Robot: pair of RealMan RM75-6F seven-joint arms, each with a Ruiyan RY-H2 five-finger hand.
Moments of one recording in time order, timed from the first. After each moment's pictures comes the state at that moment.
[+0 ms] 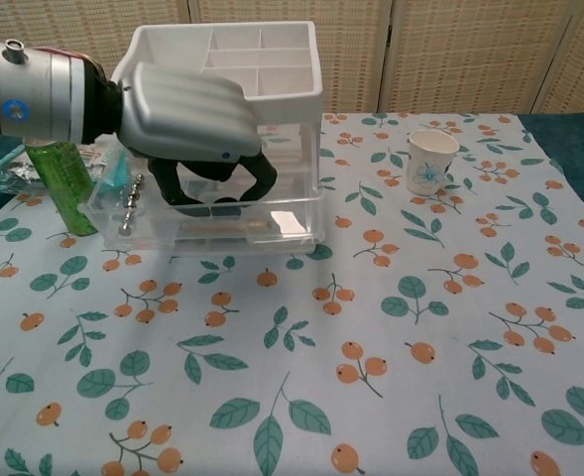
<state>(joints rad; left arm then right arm) -1.17 -1.25 0.02 -1.47 1.78 0.76 0.15 0.08 -0.95 0.15 -1.64 -1.36 1.48 -0.04</state>
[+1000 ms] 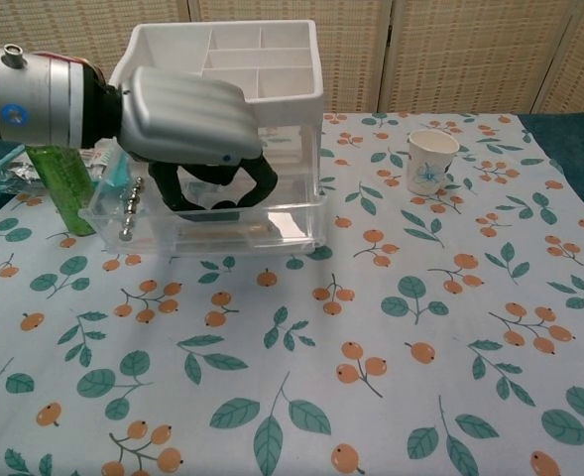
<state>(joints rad) -1.17 -1.26 0.03 -1.46 1.79 0.79 0.12 0.07 -0.95 0.15 -1.64 -1.36 1.50 -0.04</state>
